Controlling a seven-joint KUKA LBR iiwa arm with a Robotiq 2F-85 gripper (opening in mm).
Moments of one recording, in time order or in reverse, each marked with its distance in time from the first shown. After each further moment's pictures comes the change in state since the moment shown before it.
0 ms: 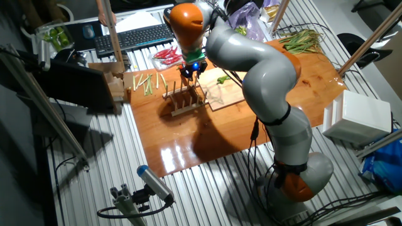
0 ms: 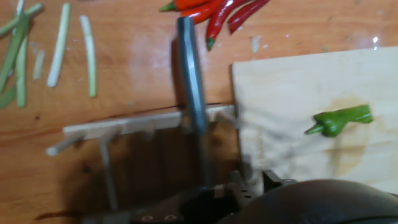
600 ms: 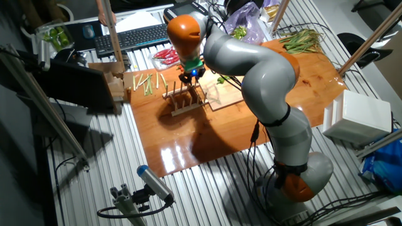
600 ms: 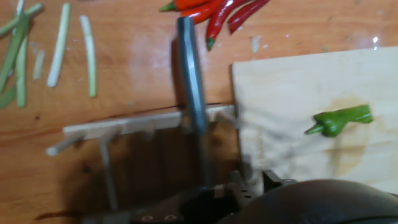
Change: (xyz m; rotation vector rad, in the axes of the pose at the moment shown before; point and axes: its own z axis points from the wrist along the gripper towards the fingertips) arm 0.000 0.008 0.035 0.030 -0.042 -0.036
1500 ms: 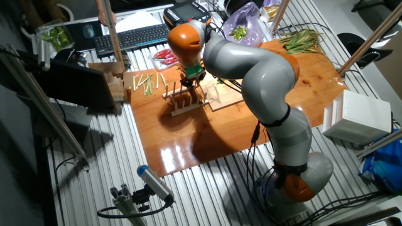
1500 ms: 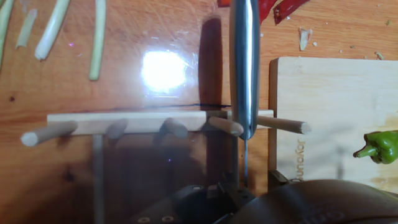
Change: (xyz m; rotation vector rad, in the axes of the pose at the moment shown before) arm 0.003 -0.006 0.027 0.014 -0.031 -0.036
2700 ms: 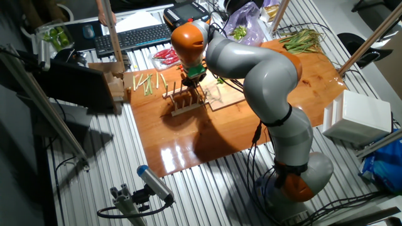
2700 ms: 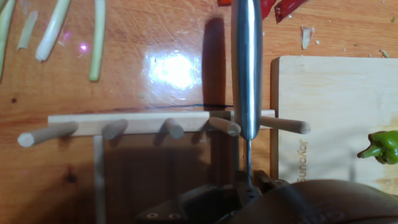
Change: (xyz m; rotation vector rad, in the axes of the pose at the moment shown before) arm -0.001 0.001 0.000 -0.019 -0.001 0.010
